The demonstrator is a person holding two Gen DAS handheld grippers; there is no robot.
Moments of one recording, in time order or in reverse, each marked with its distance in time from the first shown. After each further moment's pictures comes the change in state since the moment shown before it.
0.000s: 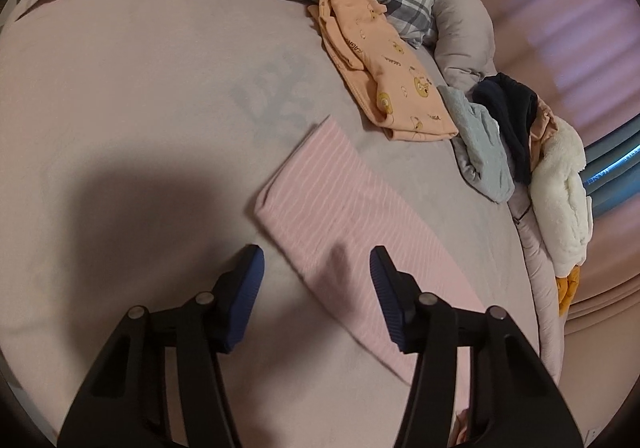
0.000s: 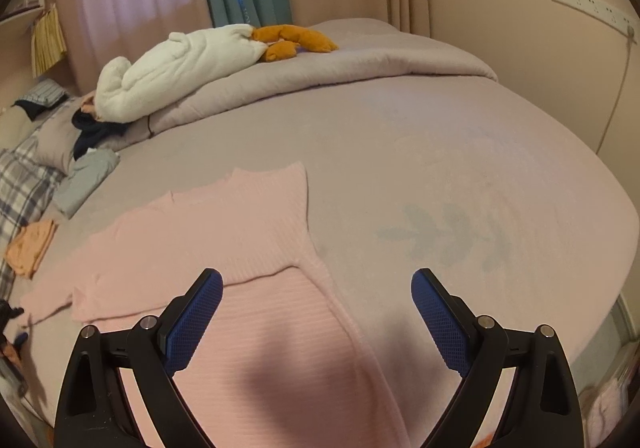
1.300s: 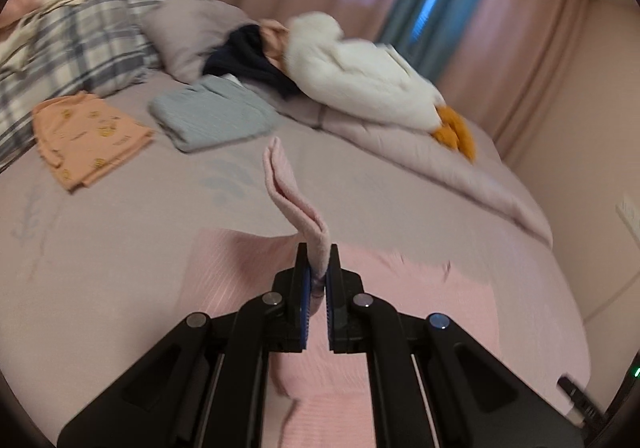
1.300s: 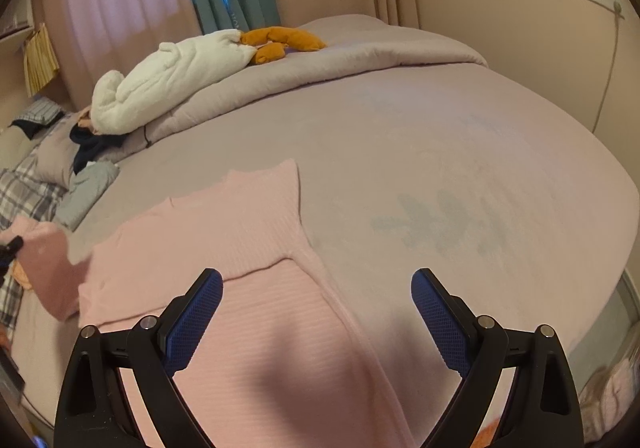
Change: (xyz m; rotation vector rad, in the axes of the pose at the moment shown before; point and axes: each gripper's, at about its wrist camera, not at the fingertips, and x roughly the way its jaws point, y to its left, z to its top) left arm -0.070 -0.227 -0.152 0.740 -0.002 -0.332; right arm -0.003 -0.017 -0.009 0.067 0.006 0.015
